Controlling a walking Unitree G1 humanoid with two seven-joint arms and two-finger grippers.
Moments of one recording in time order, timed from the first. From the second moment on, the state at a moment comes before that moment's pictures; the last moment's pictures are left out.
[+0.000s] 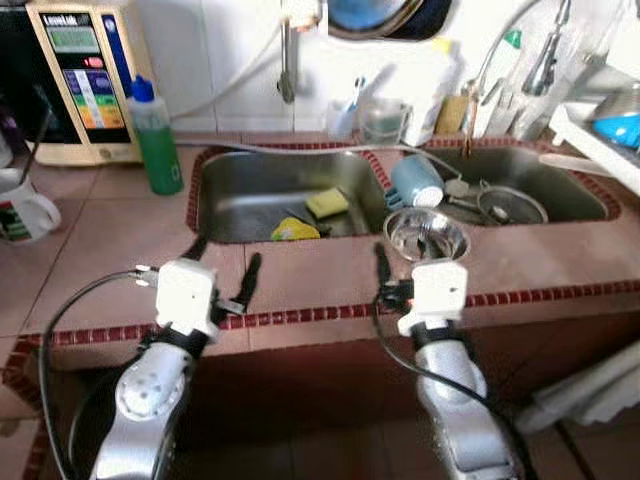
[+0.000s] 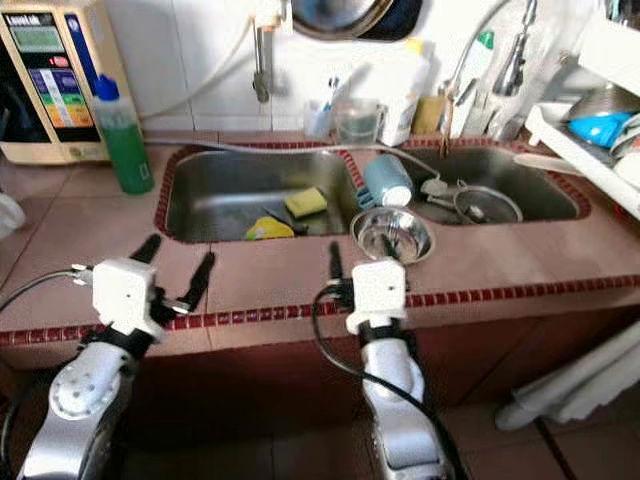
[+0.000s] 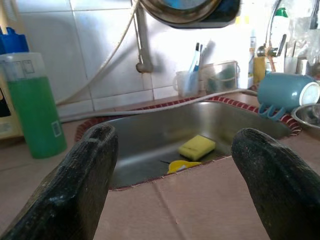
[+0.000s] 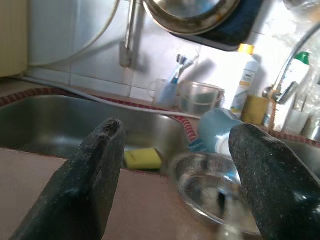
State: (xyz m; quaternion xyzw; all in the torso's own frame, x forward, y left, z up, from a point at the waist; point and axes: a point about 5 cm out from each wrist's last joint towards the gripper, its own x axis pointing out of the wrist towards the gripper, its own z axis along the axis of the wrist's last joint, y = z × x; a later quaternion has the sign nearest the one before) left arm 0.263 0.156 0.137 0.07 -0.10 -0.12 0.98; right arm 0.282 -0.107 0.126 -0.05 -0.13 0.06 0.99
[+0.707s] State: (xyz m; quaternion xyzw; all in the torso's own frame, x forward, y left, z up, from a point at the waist) left arm 0.261 0.140 0.134 0.05 -0.09 -0.16 0.98; right arm 0.279 -0.120 0.119 -0.07 -0.11 0.05 0.99
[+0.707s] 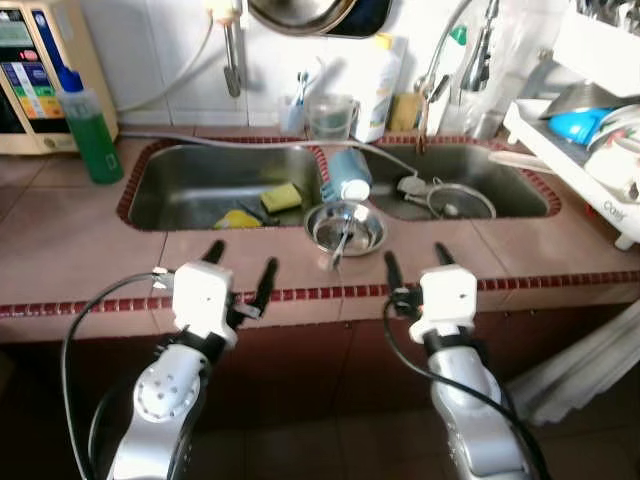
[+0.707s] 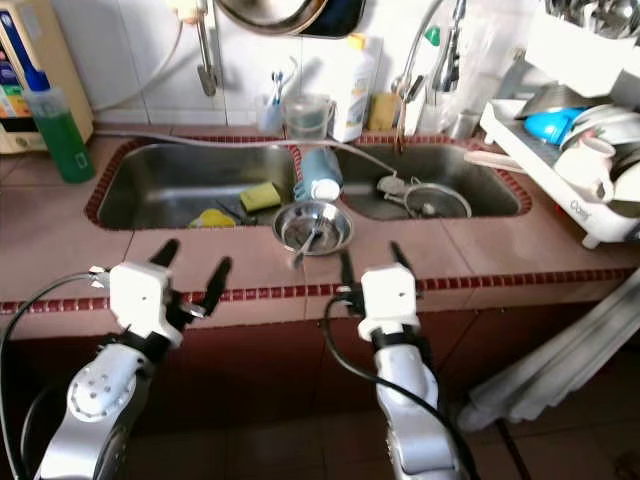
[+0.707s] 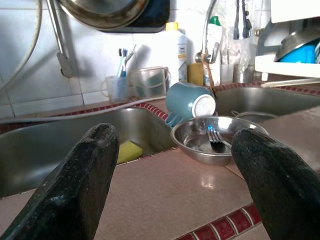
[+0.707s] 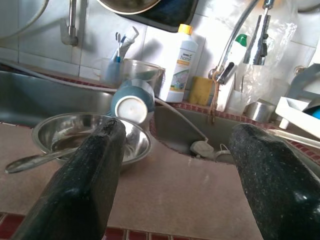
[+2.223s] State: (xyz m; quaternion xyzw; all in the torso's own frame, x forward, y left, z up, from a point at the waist) left arm 0.256 0.159 0.128 0.06 -0.07 -0.16 0.98; right arm 0.275 -0.092 0.123 -0.06 -0.12 0.10 0.99
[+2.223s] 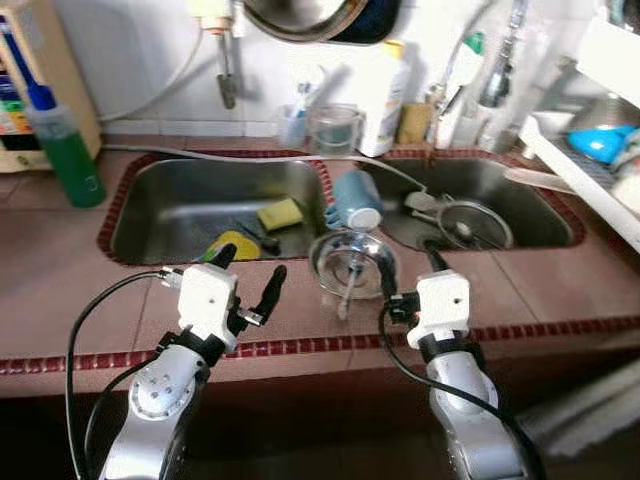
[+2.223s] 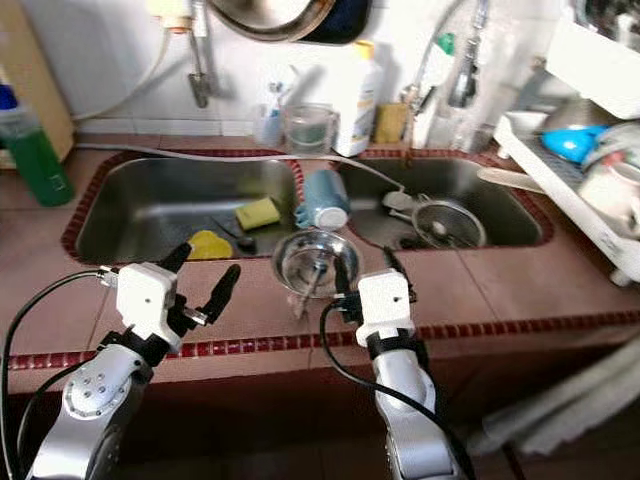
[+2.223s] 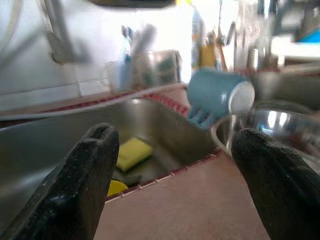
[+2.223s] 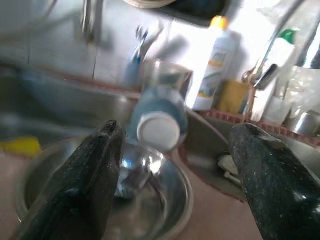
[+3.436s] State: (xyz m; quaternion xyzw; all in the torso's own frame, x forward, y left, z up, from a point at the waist) left arm 0.243 0.123 0.134 0.11 -0.09 -0.30 0.94; right arm 0.282 -0.097 0.108 -0.09 -0.07 0.15 0.98
